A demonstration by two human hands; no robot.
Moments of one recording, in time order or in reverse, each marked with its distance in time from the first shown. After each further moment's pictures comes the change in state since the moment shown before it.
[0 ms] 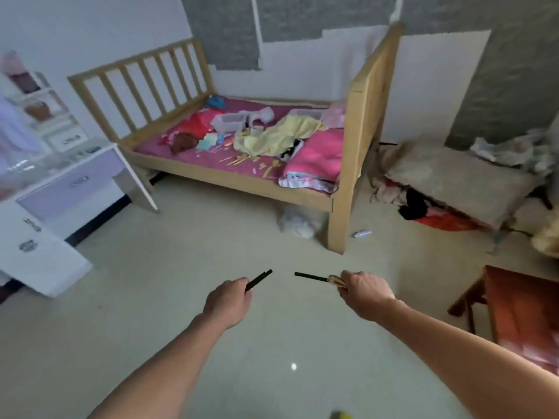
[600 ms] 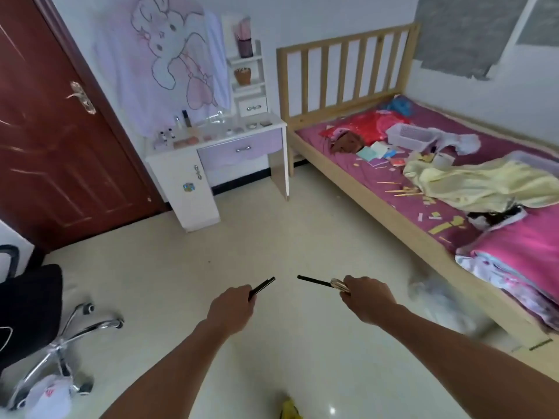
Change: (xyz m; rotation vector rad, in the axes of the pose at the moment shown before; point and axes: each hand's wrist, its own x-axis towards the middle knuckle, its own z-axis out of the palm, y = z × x) left_hand 0.145 -0.317 -0.089 -0.195 0.141 -0.646; right_hand 0.385 -0.342 -0.042 -0.149 -0.118 -0.597
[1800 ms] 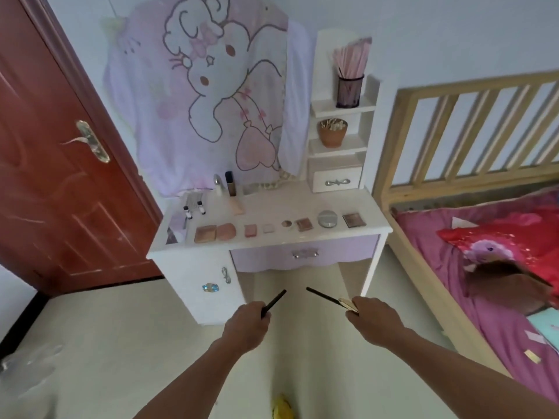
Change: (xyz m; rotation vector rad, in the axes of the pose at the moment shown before) left_hand 0.794 -0.126 -0.267 -0.331 0.028 -0.347; right_hand 0.898 -0.130 -0.218 0.093 -0.099 -0.188
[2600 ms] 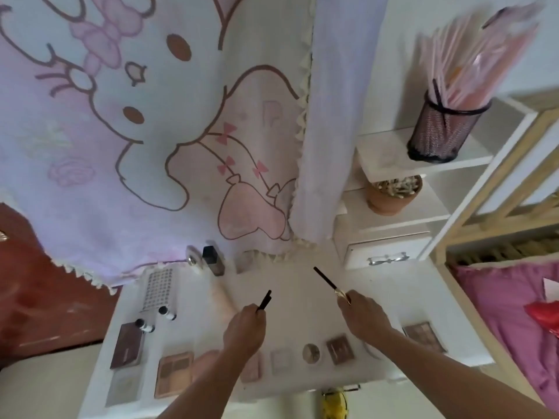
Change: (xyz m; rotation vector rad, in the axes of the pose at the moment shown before) left_hand 0.473 0.044 -0.143 -0.103 -0.038 -0.179; right_hand 0.482 -0.088 -0.099 0.312 -0.047 0.171
